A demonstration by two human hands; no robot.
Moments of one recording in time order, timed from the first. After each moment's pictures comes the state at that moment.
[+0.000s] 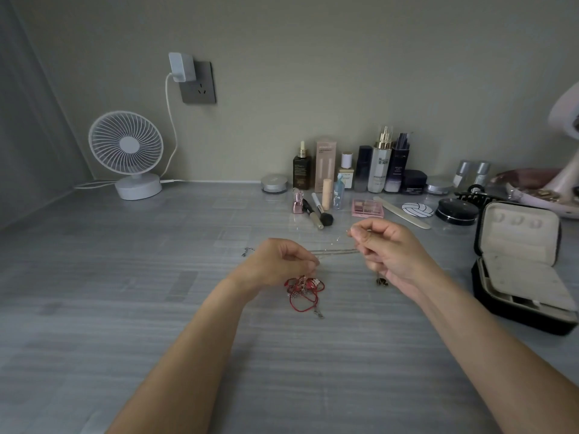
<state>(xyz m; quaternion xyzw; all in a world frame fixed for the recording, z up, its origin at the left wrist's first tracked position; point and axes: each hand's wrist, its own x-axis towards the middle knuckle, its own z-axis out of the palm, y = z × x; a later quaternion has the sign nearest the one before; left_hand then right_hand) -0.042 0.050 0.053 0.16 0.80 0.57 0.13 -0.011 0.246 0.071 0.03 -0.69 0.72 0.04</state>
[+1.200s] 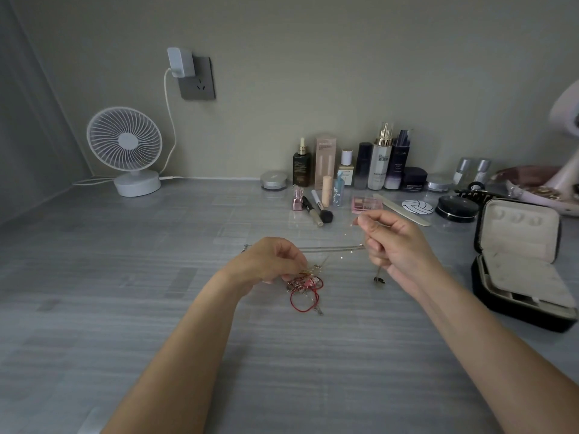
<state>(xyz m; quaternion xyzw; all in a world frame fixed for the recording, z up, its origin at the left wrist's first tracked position) -0.042 0.042 0.059 0.13 0.85 0.48 0.16 -0.012 0.251 0.068 0.05 -0.66 0.74 0.07</state>
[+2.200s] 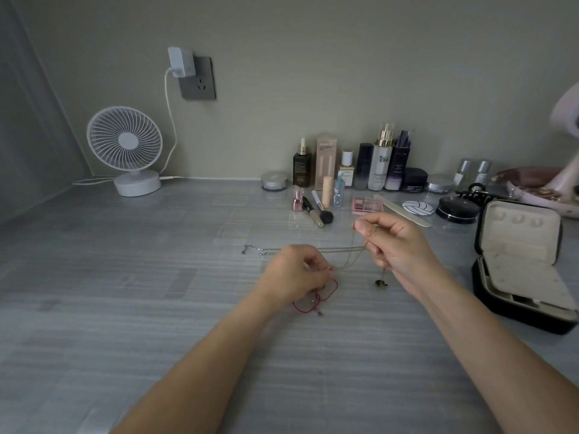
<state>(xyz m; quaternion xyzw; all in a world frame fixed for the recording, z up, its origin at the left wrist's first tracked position) -0.035 0.077 0.033 0.19 0.88 0.44 0.00 -0.010 0.250 0.069 0.06 -0.73 0.67 0.10</state>
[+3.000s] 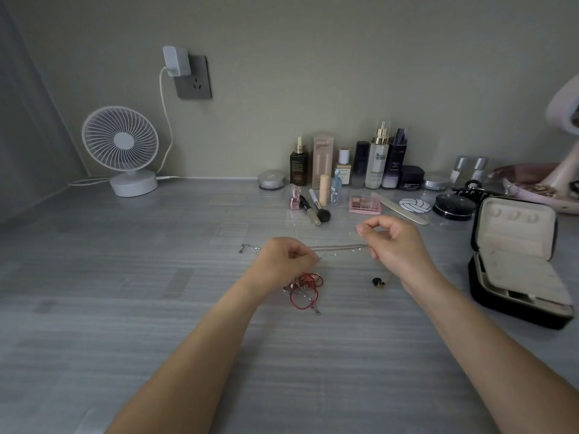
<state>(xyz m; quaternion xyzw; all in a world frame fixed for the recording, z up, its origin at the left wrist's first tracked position) -0.035 0.069 0.047 0.12 0.81 0.56 0.06 -0.020 0.256 0.056 -0.02 -0.82 0.54 0.19</state>
